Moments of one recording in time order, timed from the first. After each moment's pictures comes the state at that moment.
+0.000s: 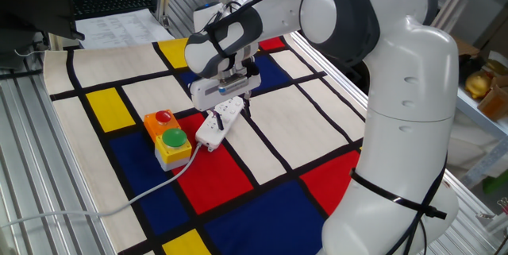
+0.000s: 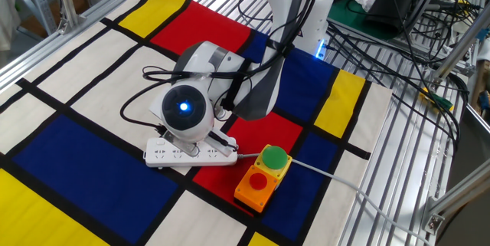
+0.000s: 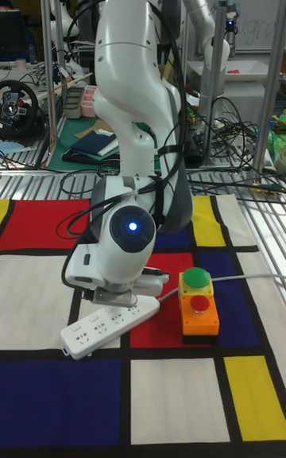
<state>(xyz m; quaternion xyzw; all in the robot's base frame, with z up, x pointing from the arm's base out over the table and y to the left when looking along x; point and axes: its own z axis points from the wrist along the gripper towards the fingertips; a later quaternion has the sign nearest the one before) 0.506 -0.057 0.088 -0.01 -0.97 0.10 0.21</state>
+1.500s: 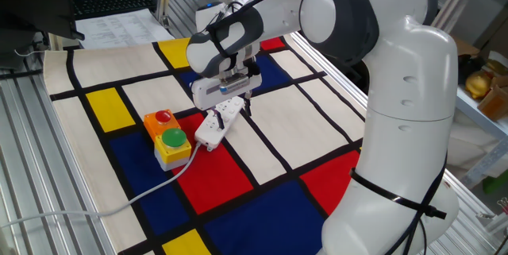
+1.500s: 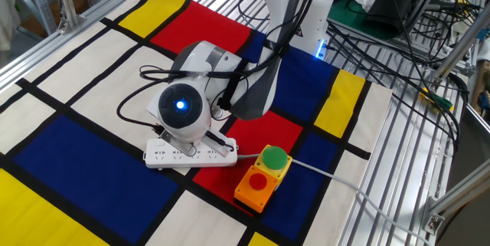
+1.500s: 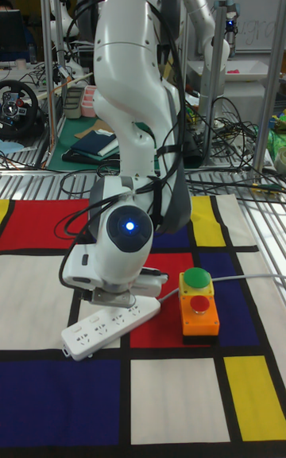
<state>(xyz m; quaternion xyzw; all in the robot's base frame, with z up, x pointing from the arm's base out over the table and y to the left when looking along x) 0.509 -0.061 0.087 -0.01 -0.97 0.10 0.20</state>
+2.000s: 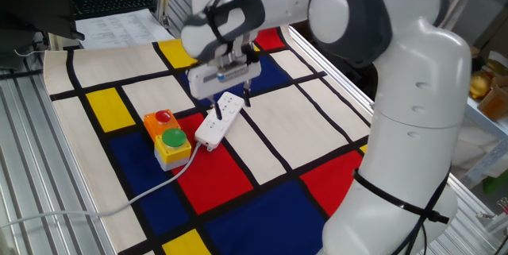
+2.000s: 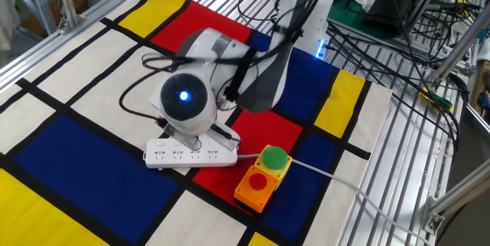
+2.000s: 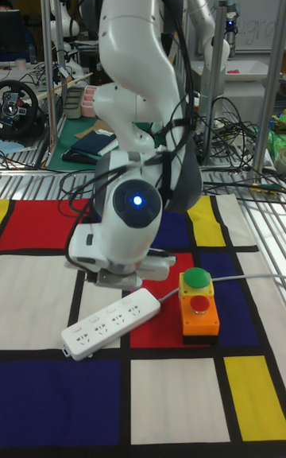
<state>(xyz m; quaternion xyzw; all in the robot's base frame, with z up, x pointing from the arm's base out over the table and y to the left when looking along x) 0.510 -0.048 0.127 -0.01 -0.97 0.10 0.21</state>
